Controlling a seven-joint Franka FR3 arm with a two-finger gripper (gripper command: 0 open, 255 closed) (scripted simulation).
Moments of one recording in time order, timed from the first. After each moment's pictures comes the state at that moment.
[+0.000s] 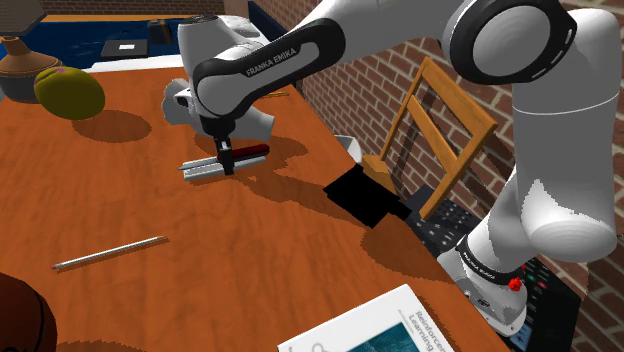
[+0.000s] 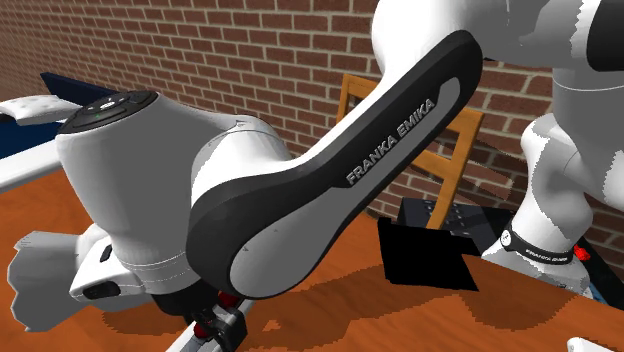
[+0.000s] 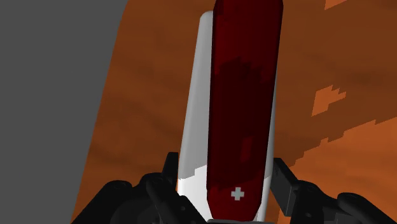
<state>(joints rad) 0.37 0.56 0.18 -1.55 -0.10 2.10 -0.67</state>
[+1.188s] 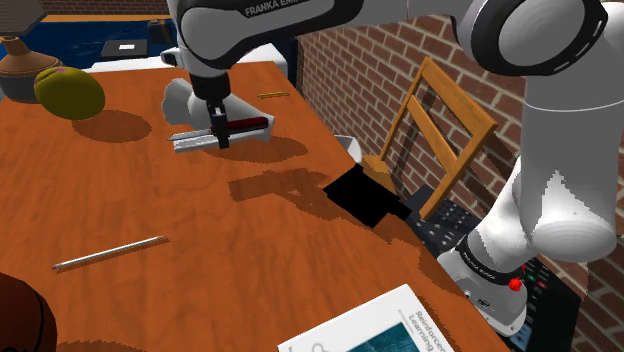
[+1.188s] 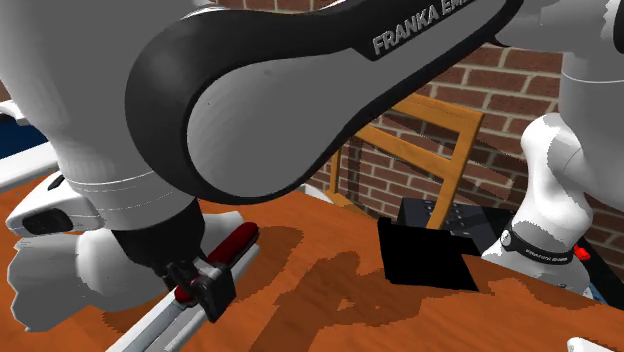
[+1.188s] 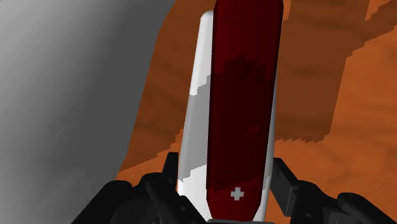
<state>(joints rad) 0.36 0.49 0.19 -1.43 -0.08 1.91 -0.68</state>
